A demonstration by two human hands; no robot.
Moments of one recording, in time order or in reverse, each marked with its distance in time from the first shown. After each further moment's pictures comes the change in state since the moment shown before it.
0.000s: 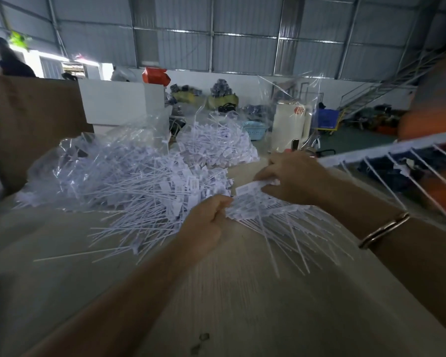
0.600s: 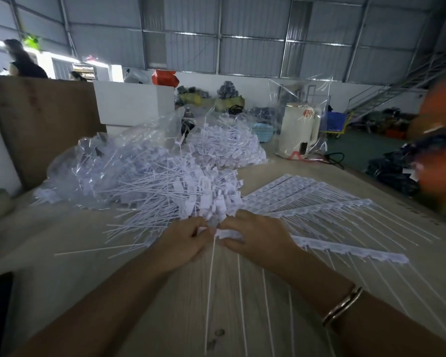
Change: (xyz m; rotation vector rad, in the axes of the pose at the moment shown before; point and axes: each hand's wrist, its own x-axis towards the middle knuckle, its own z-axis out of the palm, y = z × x) left_hand -0.037 -0.022 -0.046 0.189 -0.073 -0.046; right_hand -0.027 -0.110 0.059 0.297 -0.023 0.054
